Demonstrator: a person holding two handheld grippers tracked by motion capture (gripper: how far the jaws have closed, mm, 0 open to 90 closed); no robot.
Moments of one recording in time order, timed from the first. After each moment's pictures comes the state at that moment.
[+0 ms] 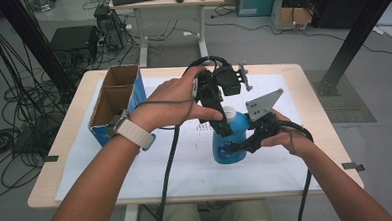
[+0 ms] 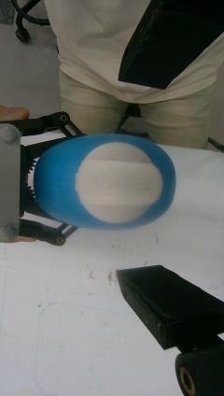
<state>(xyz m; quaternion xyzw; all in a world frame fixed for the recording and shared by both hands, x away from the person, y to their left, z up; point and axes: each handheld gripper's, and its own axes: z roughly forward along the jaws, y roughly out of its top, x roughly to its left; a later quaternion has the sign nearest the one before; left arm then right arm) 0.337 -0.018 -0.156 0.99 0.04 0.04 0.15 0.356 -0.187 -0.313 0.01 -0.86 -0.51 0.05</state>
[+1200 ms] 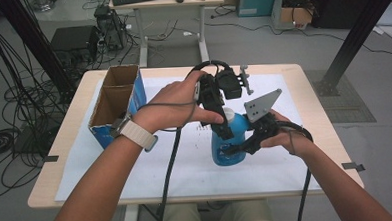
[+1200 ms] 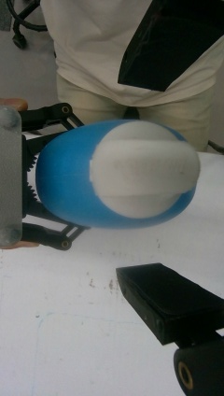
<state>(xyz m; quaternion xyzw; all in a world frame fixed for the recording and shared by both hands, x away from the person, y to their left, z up) 0.339 -0.023 -0.168 0.99 0.03 0.02 0.15 0.351 -0.183 -0.308 0.01 -0.86 -0.50 0.05</state>
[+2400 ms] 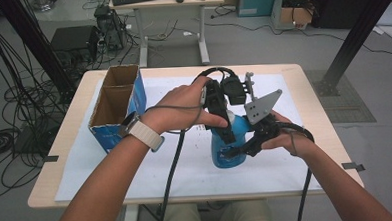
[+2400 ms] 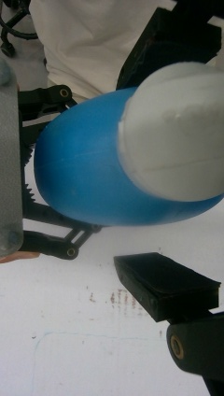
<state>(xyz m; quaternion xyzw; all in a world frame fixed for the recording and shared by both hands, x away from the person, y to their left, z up) 0.340 -0.033 -0.180 0.99 0.01 0.00 0.13 0.346 -0.180 -0.304 0.03 -0.86 -0.50 0.04</state>
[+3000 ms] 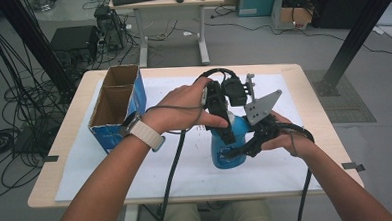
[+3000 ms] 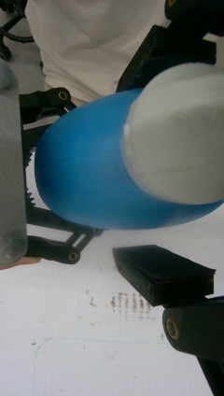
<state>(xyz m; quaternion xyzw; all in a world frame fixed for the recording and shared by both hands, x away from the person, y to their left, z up) 0.340 -0.034 -0.181 0.99 0.01 0.00 0.13 0.346 -0.180 -0.305 0.04 -0.87 -0.50 0.04</state>
